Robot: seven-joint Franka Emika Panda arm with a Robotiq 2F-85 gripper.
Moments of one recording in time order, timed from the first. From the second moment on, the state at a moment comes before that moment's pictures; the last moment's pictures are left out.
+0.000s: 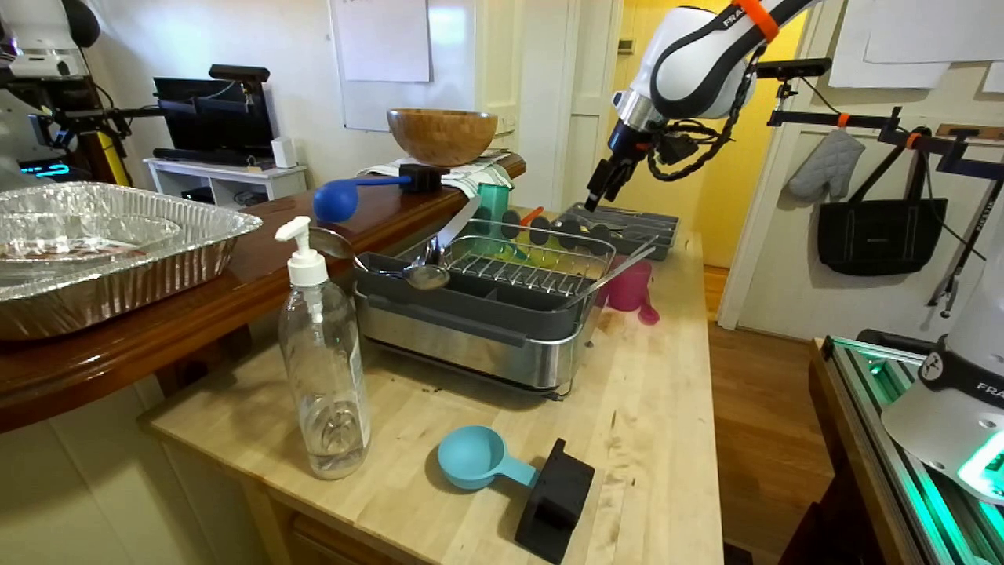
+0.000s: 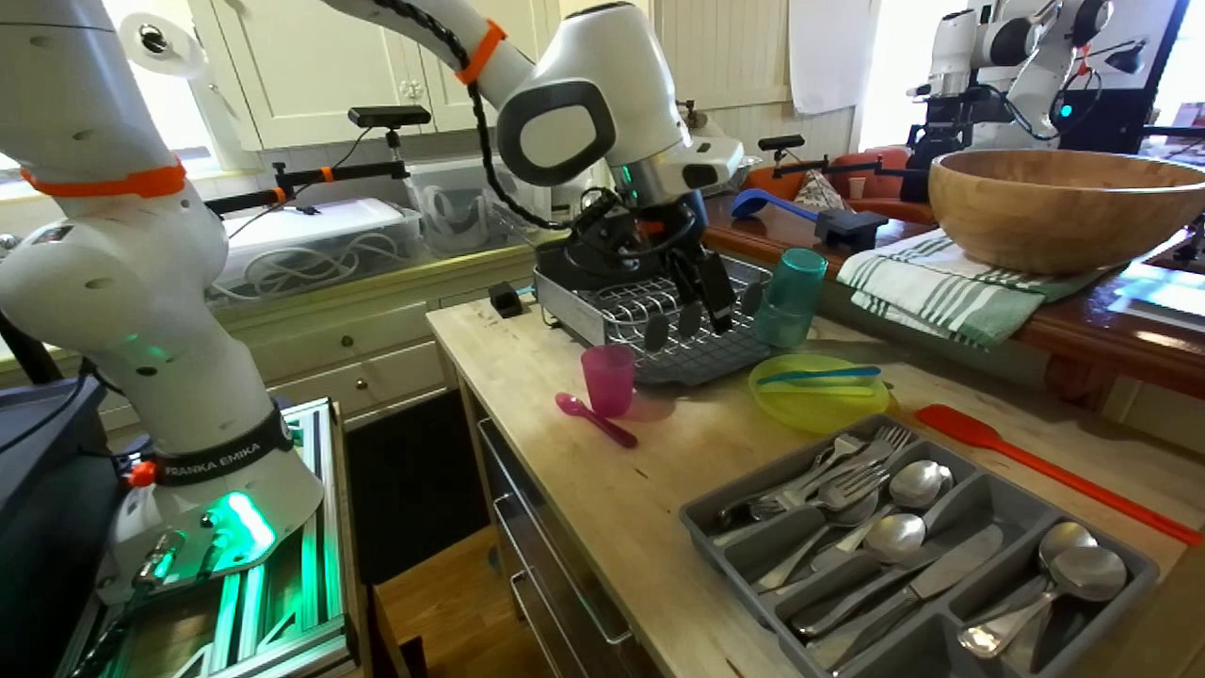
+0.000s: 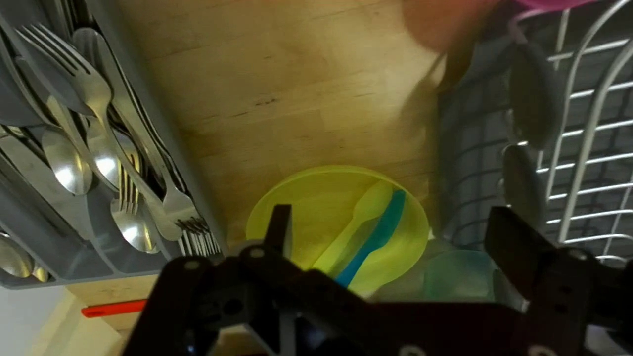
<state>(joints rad) -0.15 0.01 -0.21 -2.37 0.08 2.73 -0.23</state>
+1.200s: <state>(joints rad) -0.19 0.31 -0.18 -2.09 0.11 2.73 -0.12</state>
